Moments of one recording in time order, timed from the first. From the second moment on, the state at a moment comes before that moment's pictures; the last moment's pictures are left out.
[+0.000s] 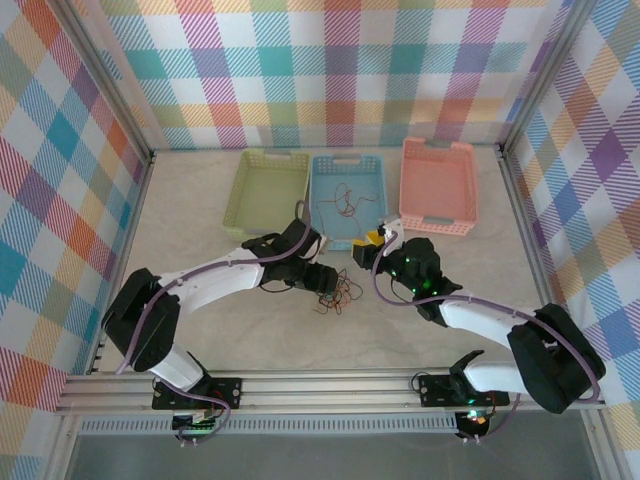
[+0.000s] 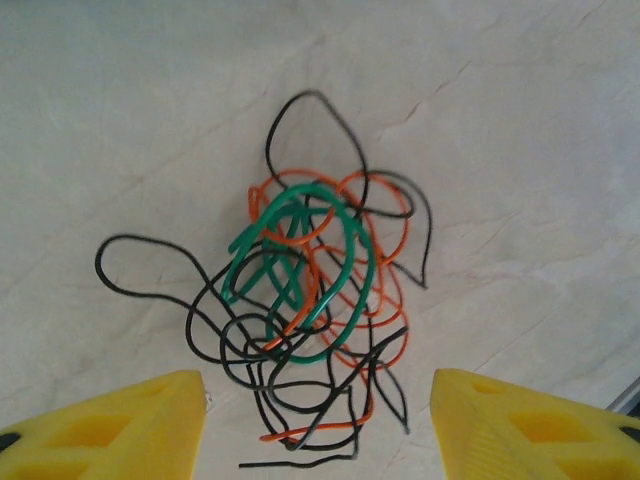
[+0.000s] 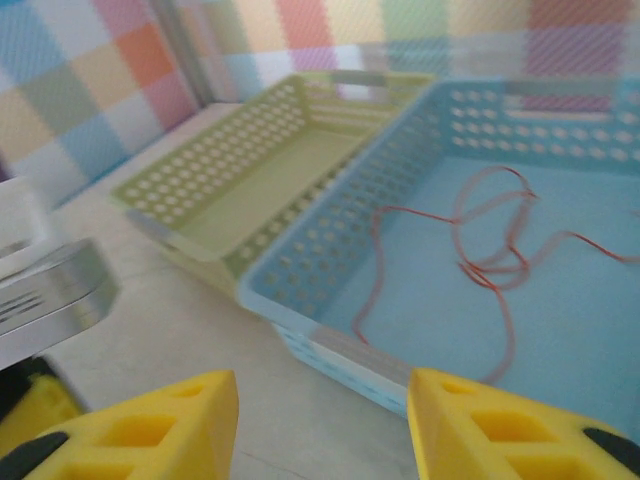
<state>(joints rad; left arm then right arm) -0.77 1.58 1.03 -0.52 0.23 -0.48 0.58 1.27 0.43 0.61 -0.09 0.24</state>
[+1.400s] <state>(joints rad) -0.76 1.47 0.92 -0.66 0.07 -0.42 0.59 1.36 0.58 0.43 -0.41 0.02</state>
